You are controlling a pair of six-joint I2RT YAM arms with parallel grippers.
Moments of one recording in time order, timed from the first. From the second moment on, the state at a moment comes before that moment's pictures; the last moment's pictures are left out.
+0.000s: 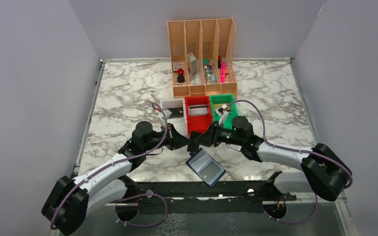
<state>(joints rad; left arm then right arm) -0.63 0.94 0.32 0.40 0.54 -0.76 0.75 1.28 0.45 0.55 -0.44 0.79</state>
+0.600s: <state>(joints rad) -0.44 1.05 0.40 0.51 0.75 -0.79 0.64 1.38 0.50 0.73 -0.71 0.86</state>
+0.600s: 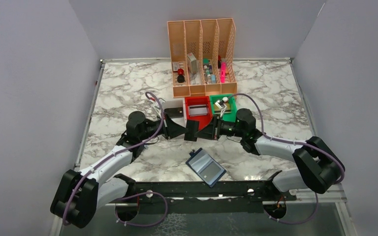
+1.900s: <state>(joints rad) -0.35 1.11 0.41 0.63 0.88 -0.85 0.60 1.45 0.58 0.85 -0.82 0.87</state>
